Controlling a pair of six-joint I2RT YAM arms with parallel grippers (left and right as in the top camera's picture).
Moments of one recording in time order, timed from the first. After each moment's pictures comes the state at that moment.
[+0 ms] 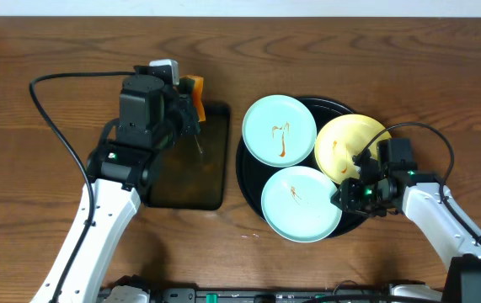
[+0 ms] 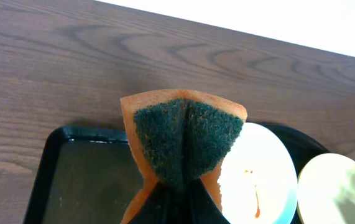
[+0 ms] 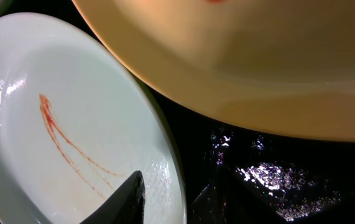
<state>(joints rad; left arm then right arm) -0.23 1.26 1.05 -0.42 0.09 -0.34 0.05 1.43 0.65 -0.65 -0.41 0.22</state>
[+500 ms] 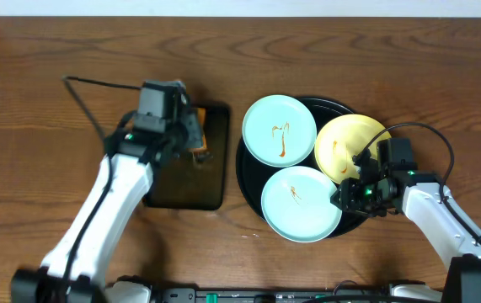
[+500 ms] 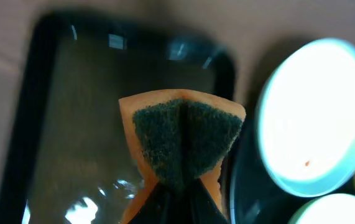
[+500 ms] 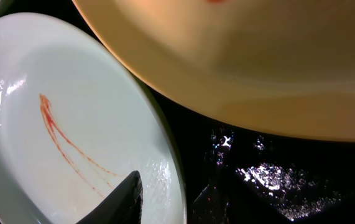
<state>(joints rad) -0.23 1.45 1.05 -0.62 0.09 -0.40 0.05 1.43 0.65 -0.65 -0.41 0.22</state>
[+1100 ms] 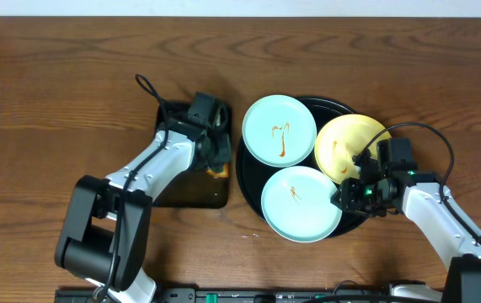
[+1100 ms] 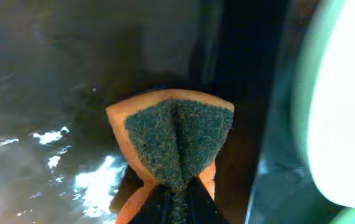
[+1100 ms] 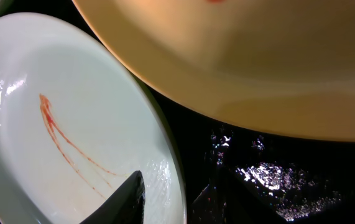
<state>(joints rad) -0.35 1.77 1.05 -0.55 0.16 -0.47 0.05 1.43 0.65 -0.65 -0.41 0.22</state>
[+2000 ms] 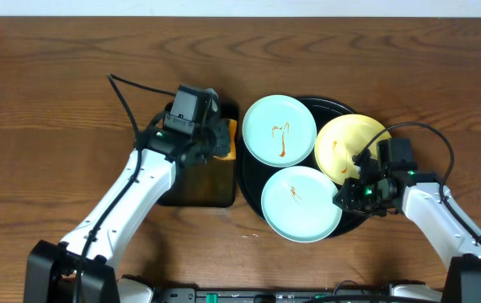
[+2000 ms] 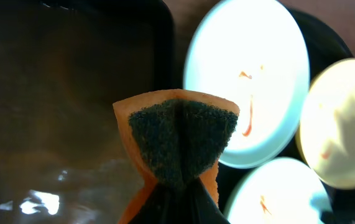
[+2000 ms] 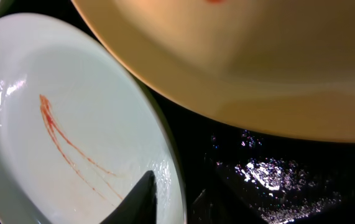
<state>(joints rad) -0.36 1.50 1.05 -0.56 0.21 -0.48 0.05 1.43 0.65 -0.65 -0.41 0.23</state>
